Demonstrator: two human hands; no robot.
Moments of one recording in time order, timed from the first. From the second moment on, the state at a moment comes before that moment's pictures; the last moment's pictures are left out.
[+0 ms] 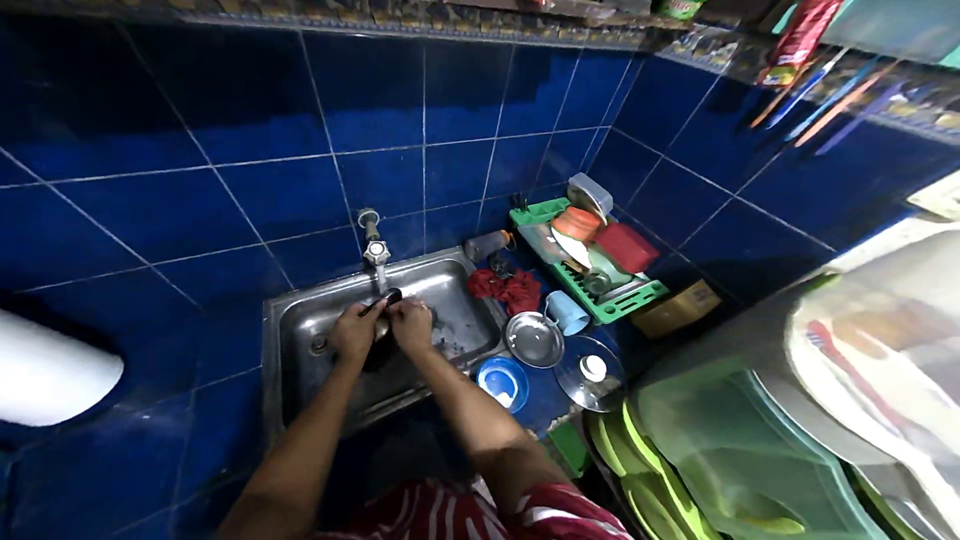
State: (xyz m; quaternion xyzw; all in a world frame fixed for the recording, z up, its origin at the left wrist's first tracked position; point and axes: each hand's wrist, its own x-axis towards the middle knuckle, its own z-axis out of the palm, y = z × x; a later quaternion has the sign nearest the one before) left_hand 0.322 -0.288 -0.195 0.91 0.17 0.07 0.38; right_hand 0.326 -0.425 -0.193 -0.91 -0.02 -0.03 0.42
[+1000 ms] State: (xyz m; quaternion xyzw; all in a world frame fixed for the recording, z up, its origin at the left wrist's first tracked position) left_hand 0.314 -0.221 -0.228 0.85 0.28 0.03 0.45; right_hand 0.366 -0.441 -0.215 -0.63 0.09 0.17 0.75
